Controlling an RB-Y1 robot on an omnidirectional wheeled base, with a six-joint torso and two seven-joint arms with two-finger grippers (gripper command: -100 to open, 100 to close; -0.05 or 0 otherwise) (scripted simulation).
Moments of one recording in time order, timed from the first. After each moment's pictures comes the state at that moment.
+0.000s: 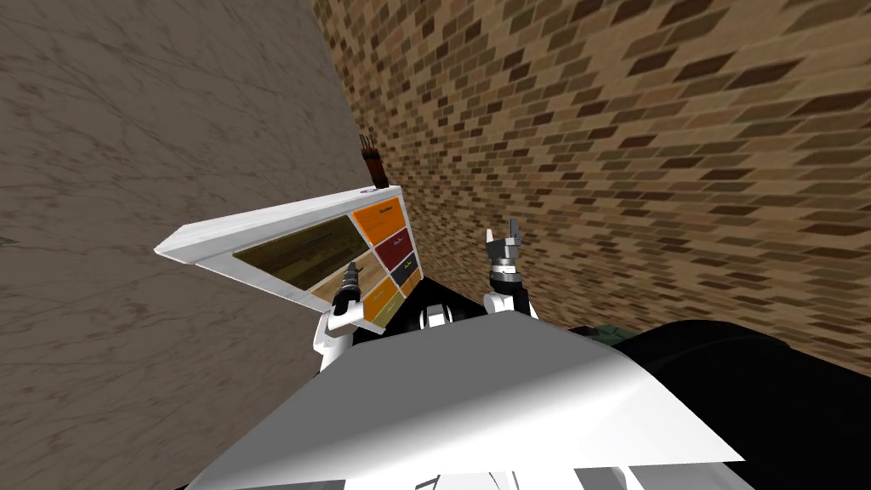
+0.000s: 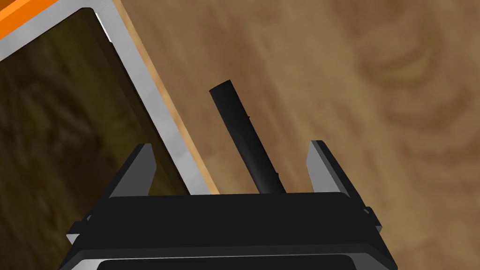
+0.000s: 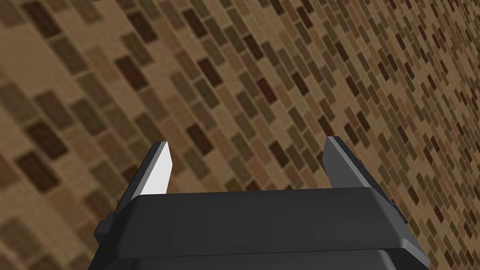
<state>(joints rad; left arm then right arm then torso) 0.11 0.12 0.29 -1.62 -0.22 0.14 -0.09 0.52 0.05 0.07 -2.26 -0.06 -0.48 -0.11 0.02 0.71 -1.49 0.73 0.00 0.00</state>
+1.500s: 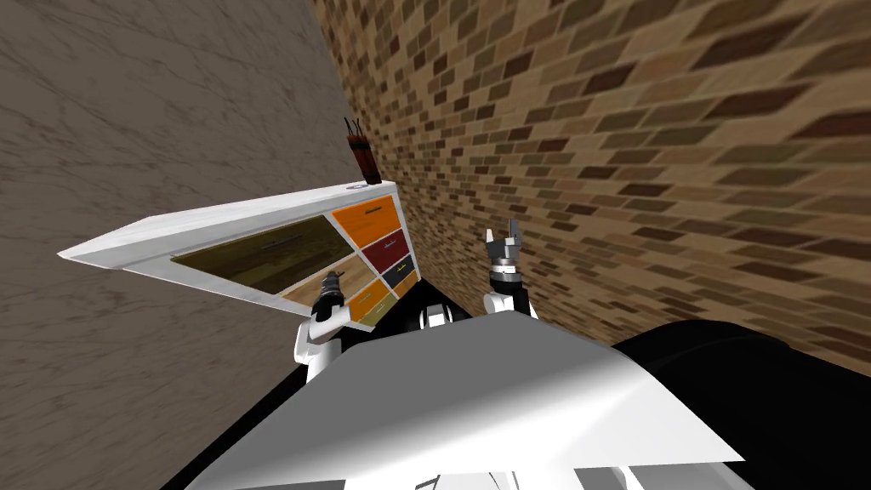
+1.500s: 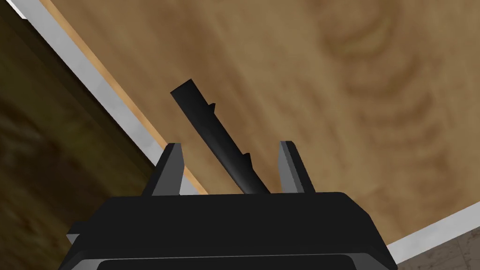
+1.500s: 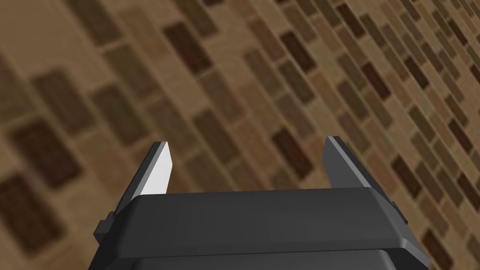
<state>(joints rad) 0.09 0.11 0.46 -1.62 -0.26 0.19 -0.12 0.52 0.04 0.07 -2.26 -0.06 -0.48 -0.11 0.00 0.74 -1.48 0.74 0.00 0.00</state>
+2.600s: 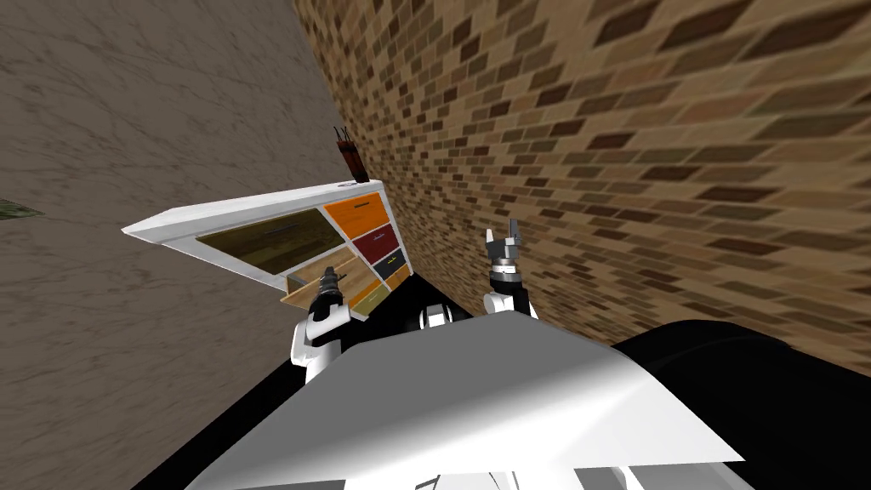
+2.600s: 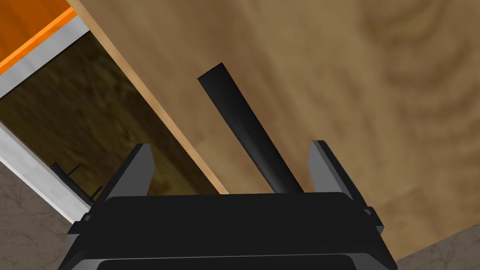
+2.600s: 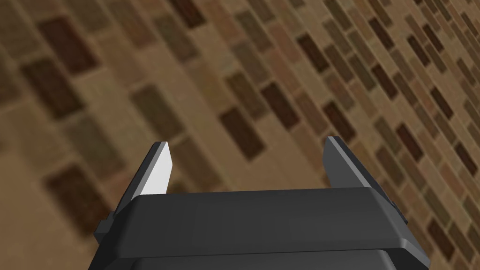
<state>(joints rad) 0.12 0.09 0.45 -1.73 -0.26 0.27 -0.13 0.52 0.04 0.07 -2.26 -0.06 -0.48 -0.11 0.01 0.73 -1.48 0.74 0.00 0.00</state>
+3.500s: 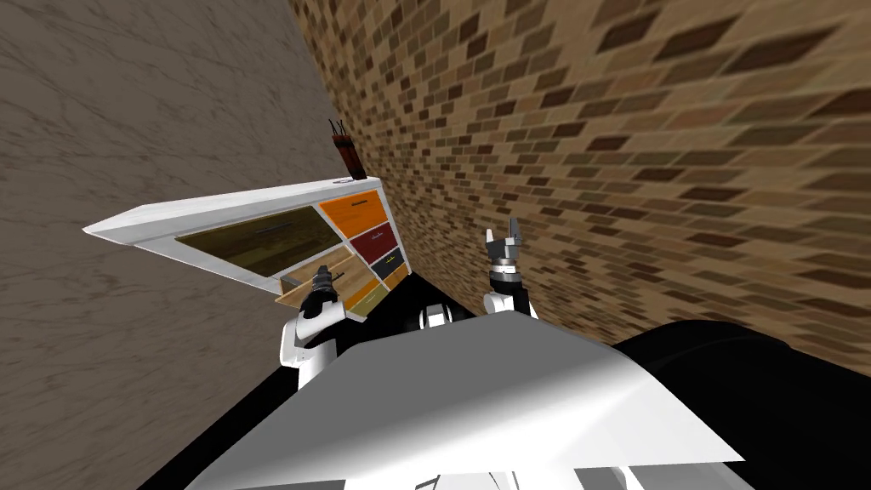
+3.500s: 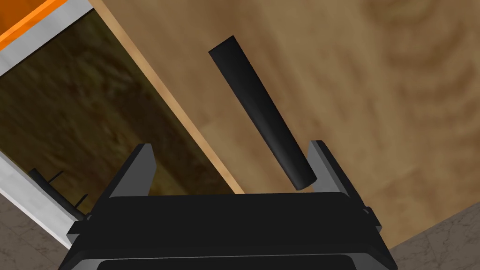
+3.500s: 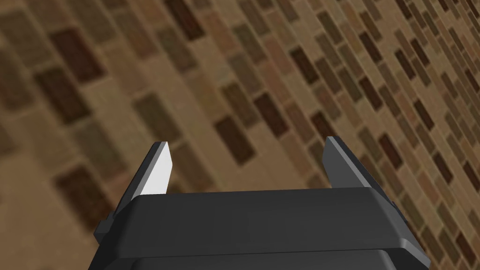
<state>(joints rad) 0.13 0.10 0.45 -1.85 -0.25 0.43 -0.13 0.52 0.04 0.07 -2.26 -0.06 -0.48 -0.11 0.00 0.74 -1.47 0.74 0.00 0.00</state>
